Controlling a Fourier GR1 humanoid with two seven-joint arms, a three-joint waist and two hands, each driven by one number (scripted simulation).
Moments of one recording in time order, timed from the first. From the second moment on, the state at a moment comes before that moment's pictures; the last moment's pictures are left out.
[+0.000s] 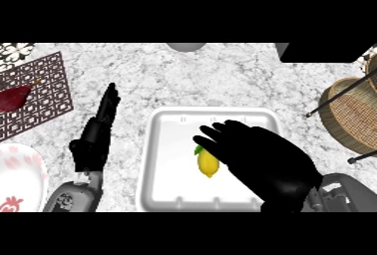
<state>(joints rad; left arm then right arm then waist) -0.16 0.14 -0.19 -1.56 -0.05 0.29 0.06 -0.62 -0.46 0.60 -2.00 0.19 0.73 0.79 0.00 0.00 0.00</state>
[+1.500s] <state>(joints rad) -0.15 0.09 -0.12 -1.55 -0.10 0.22 0.05 -0.46 -0.30 0.56 -1.74 0.77 0.72 0.34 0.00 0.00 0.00</state>
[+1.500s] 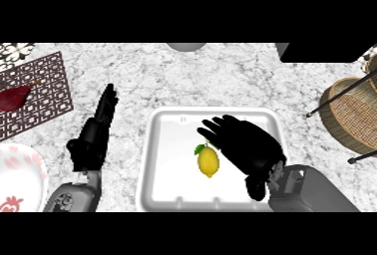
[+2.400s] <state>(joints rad) -0.15 0.06 -0.09 -1.56 -0.14 0.20 0.06 -0.42 -0.14 0.53 -1.61 0.96 0.74 0.24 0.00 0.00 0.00</state>
